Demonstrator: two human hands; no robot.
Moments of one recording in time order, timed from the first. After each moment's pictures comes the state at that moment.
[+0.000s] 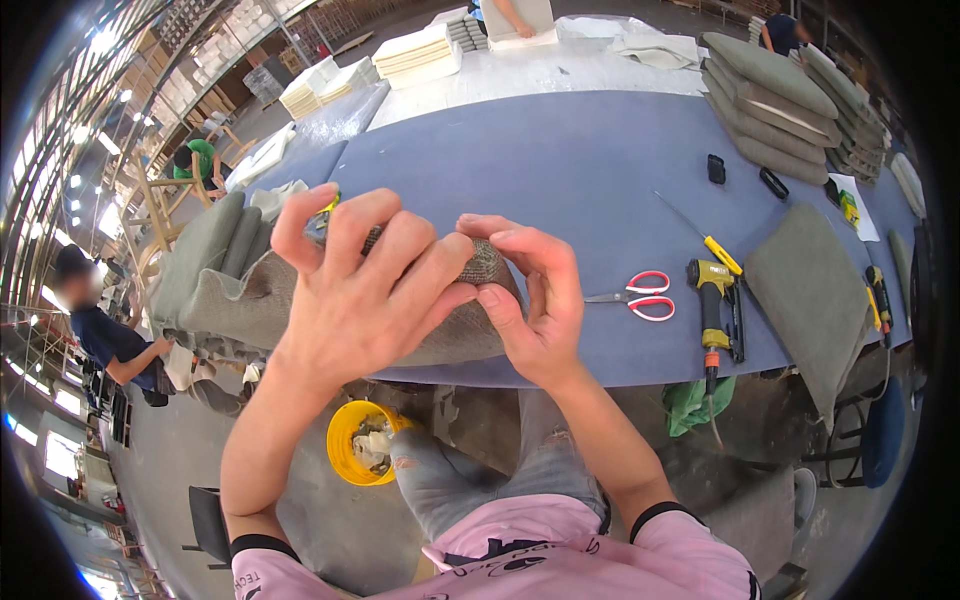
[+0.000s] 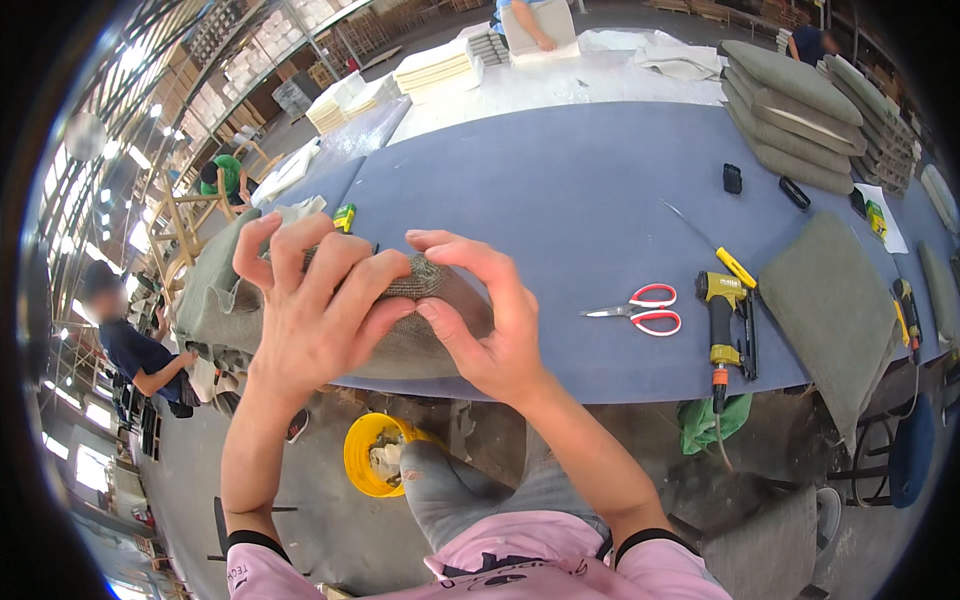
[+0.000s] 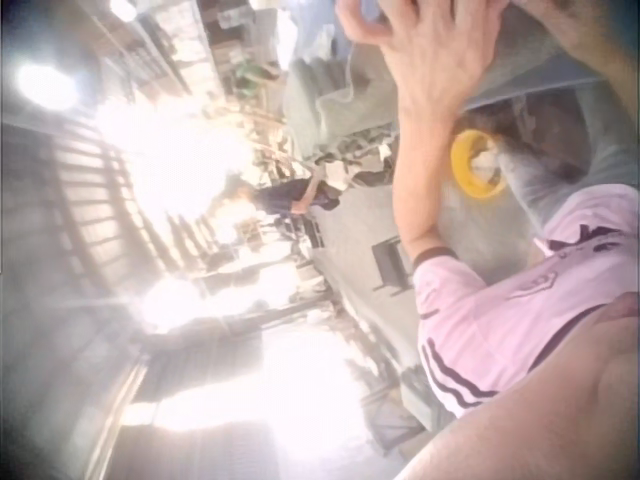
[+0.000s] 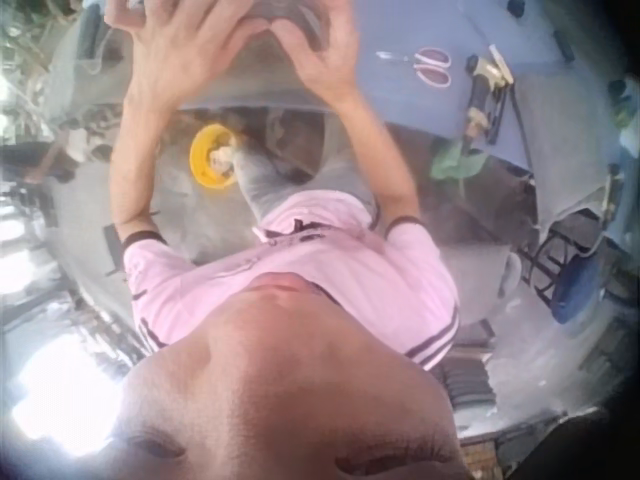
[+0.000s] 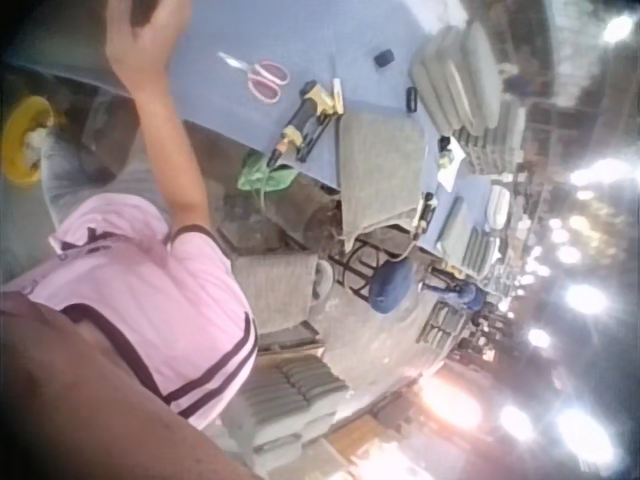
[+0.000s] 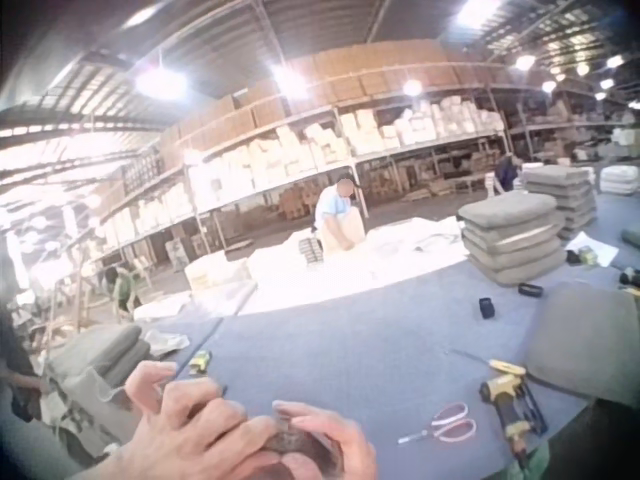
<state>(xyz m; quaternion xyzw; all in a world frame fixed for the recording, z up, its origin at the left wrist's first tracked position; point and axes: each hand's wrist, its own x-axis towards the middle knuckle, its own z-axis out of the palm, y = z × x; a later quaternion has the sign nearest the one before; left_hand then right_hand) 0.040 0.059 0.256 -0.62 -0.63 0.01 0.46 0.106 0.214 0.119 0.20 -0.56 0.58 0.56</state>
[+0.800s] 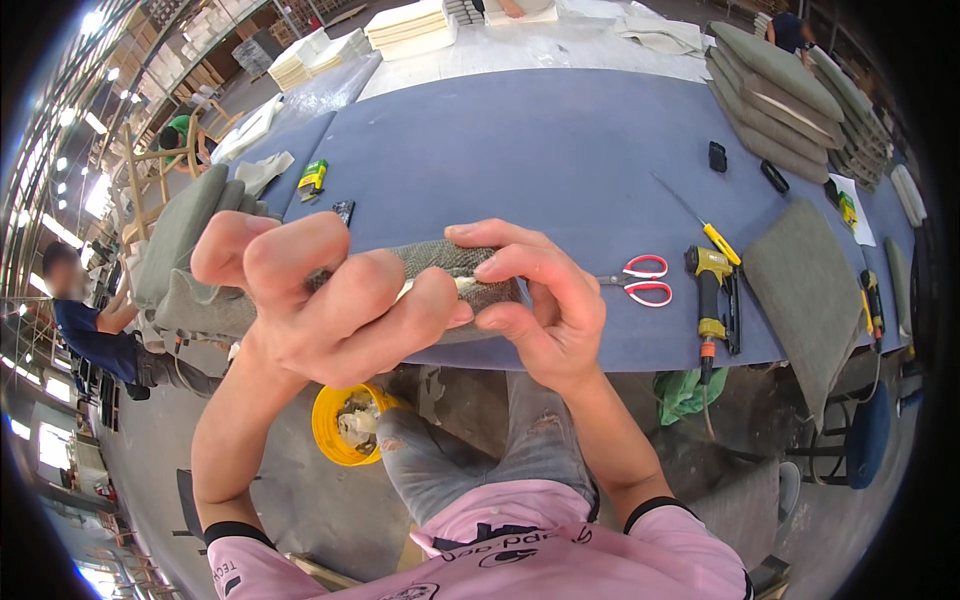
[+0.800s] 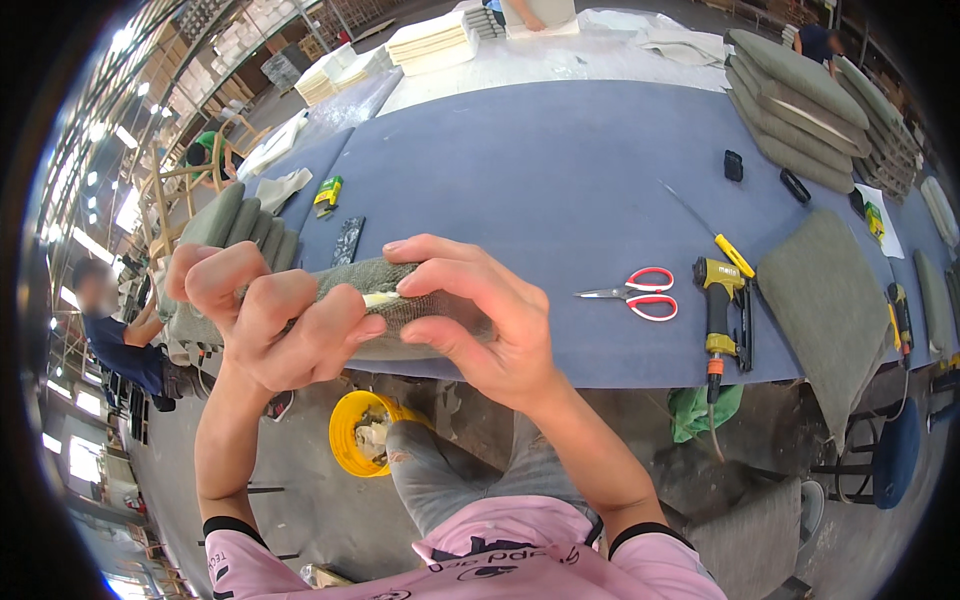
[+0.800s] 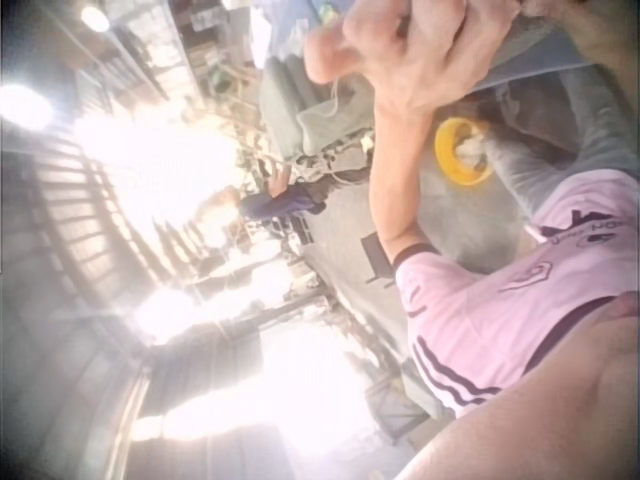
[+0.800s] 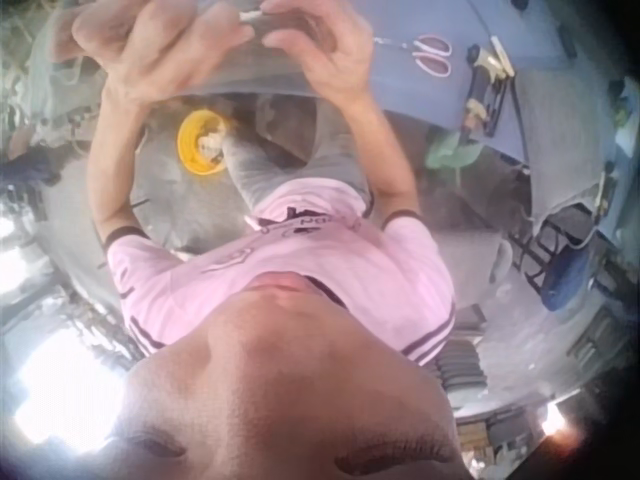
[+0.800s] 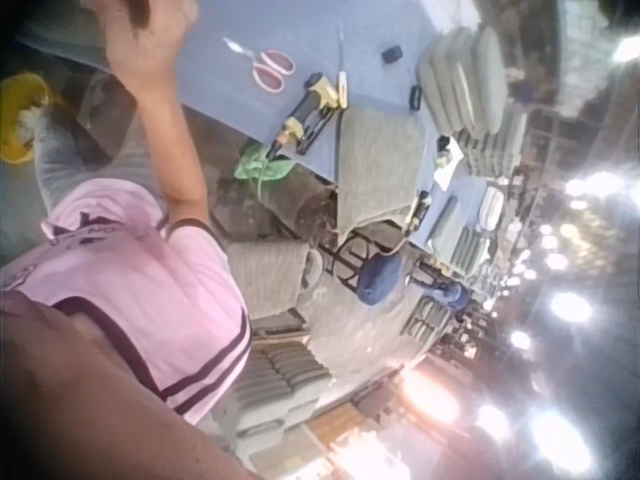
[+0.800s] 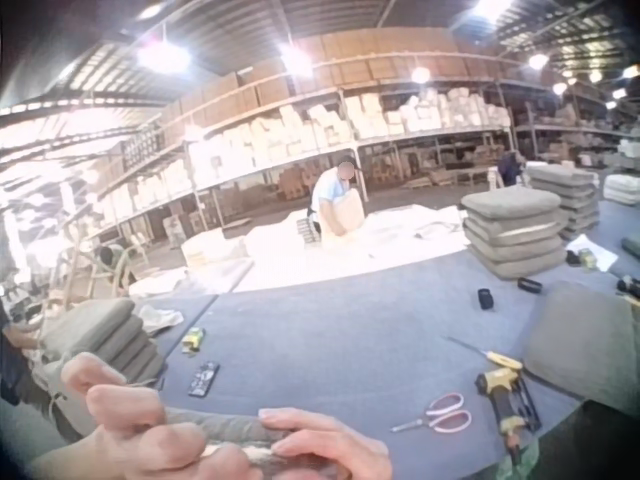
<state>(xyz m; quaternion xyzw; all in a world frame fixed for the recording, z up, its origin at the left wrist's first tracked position) 0.022 0.047 0.253 -0.65 -0.49 -0.03 0.58 0.125 0.215 0.128 0.22 -0.57 0.60 0.51</state>
